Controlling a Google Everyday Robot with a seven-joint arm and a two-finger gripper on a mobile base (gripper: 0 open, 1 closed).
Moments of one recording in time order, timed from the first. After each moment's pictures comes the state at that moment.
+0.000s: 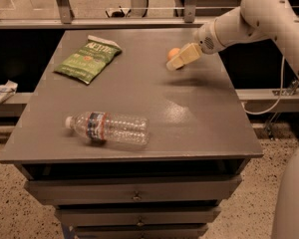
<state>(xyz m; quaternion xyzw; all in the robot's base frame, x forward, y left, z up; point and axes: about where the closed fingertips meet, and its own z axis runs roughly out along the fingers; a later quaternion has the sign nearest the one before) 0.744 -0.131 0.878 -0.44 0.79 0.16 0.41</state>
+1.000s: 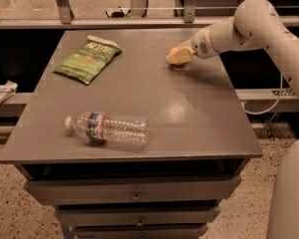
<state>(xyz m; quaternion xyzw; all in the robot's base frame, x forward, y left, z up) 0.767 -0.121 0.857 -0.40 0.79 0.18 0.43</state>
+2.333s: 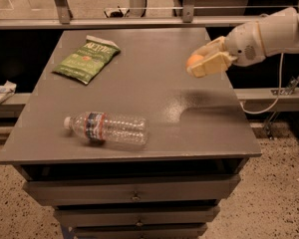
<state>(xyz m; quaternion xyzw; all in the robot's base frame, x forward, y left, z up) 0.610 -0.140 0.923 -0.50 0.72 0.27 0.40</state>
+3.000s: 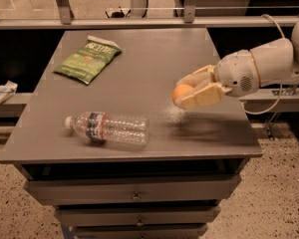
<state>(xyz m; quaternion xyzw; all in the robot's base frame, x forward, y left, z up) 0.518 -0.098 0.901 -0.53 0.67 0.36 0.37</state>
